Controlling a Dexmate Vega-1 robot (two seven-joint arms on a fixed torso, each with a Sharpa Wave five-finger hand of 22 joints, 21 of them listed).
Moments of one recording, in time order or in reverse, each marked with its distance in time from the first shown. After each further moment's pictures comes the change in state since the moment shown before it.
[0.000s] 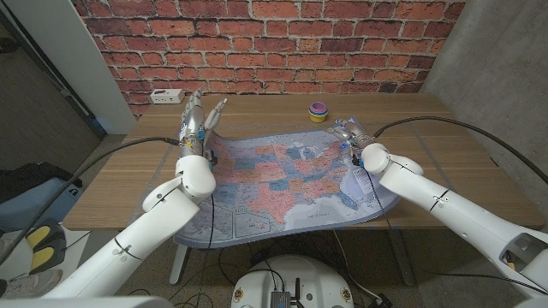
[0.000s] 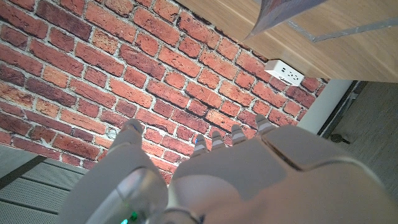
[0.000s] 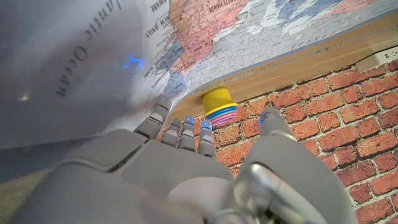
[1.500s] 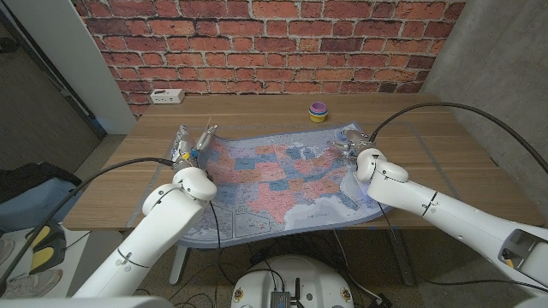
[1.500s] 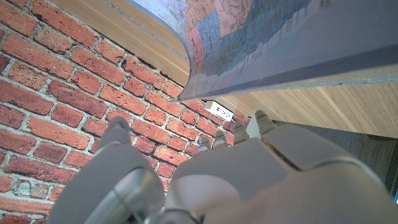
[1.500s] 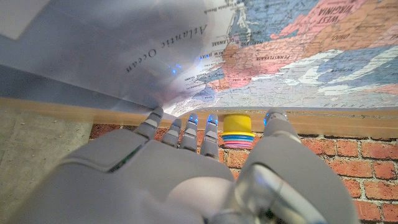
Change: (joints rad) left arm 0.010 -0.109 -0.036 -0.060 -0.159 0.397 0.021; left_hand 0.043 -0.081 -0.054 -0.057 0.017 -0.038 0.094 -0.008 0.005 -0.003 0.078 -0.008 0.004 0.034 0.059 0.000 0.000 0.043 0.021 0.024 0.000; right arm 0.059 -0.031 -0.175 -0.095 -0.249 -0.348 0.076; right_hand -0.005 -0.024 -0.025 -0.014 0.005 0.107 -0.039 0.013 0.000 0.046 -0.057 0.000 0.000 0.009 -0.016 0.000 0.000 -0.136 0.062 -0.010 0.005
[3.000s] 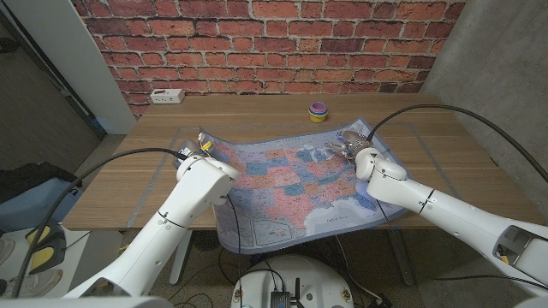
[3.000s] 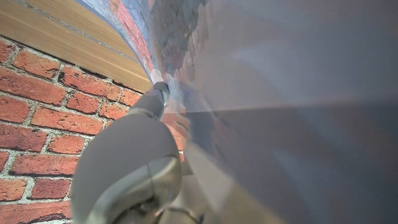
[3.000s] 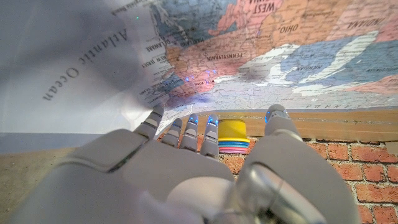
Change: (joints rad) left arm -0.213 -0.144 0.103 0.160 -0.142 0.327 0.335; left_hand 0.535 0.218 0.172 -0.041 0.079 1.253 0.052 0.396 0.135 1.216 -0.122 0.480 0.214 1.181 -0.292 0.433 0.247 0.732 -0.037 0.193 0.042; right arm 0.015 0.017 0.001 0.060 -0.003 0.073 0.026; right_hand 0.017 -0.009 0.006 -0.014 0.007 -0.004 -0.004 -0.009 0.000 0.000 0.000 -0.006 0.000 0.005 -0.005 0.000 0.000 0.020 -0.020 0.008 -0.002
